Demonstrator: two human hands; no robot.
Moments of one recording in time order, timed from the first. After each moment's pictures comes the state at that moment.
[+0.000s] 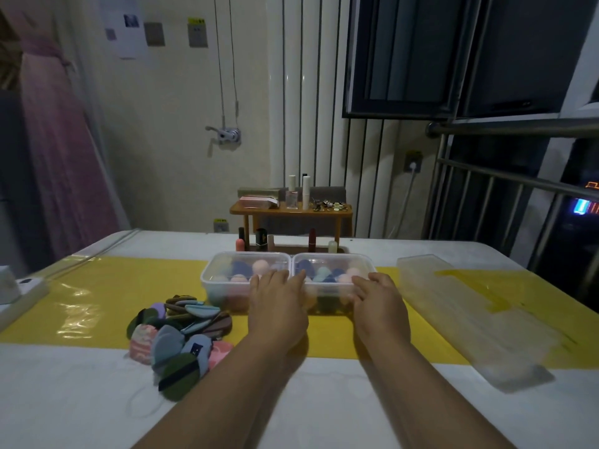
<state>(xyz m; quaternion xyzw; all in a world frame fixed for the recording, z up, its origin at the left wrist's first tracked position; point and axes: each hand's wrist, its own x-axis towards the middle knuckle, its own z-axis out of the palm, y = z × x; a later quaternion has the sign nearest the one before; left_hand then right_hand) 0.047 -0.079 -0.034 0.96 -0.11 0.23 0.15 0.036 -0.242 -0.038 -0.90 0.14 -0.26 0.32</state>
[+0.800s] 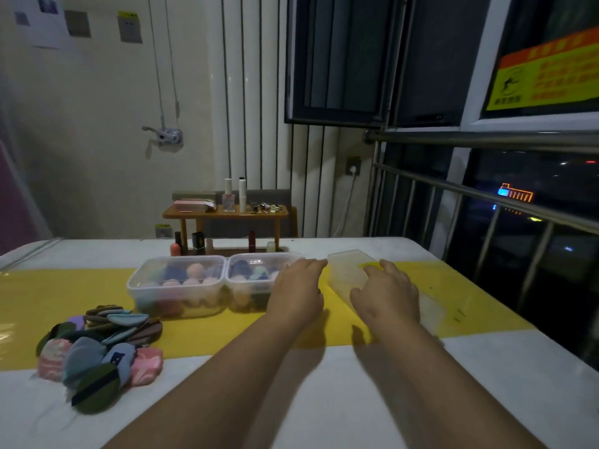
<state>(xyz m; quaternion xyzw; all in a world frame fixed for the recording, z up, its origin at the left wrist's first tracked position) 0.026 -0.196 -0.001 0.91 -0.26 0.18 0.26 -0.035 -0.335 0.017 -0.96 0.21 -0.18 0.10</state>
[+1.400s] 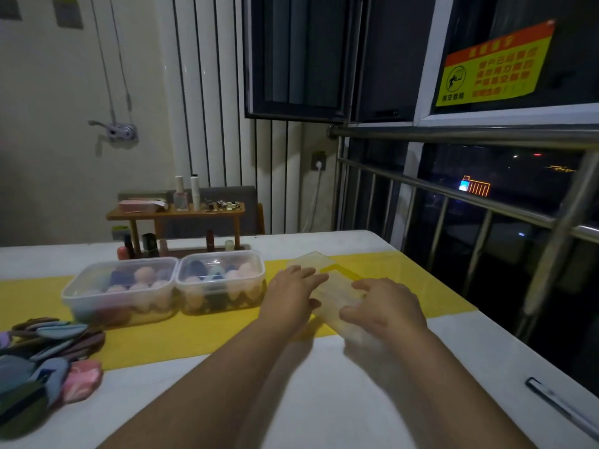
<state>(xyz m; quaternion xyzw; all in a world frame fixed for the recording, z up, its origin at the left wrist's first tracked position) 0.025 -0.262 -0.023 0.90 -0.36 0.17 0.17 -0.085 -0.401 0.020 -0.96 0.24 -0.09 0.14</state>
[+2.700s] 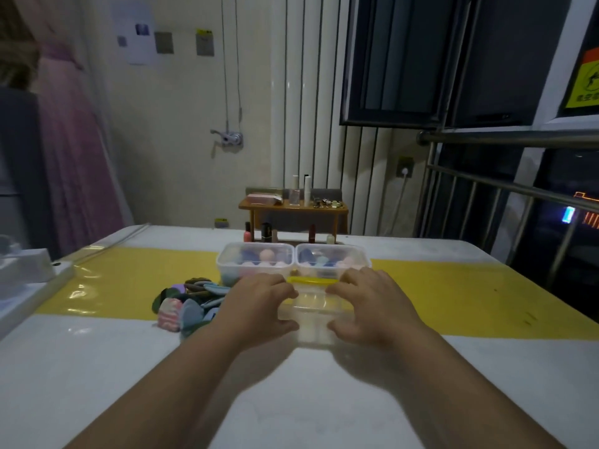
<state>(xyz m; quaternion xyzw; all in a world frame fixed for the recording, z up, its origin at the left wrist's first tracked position) -0.029 -0.017 -0.008 0.92 -0.30 0.24 0.08 -0.052 -0.246 0.002 -0.96 -0.19 -0.21 -0.03</state>
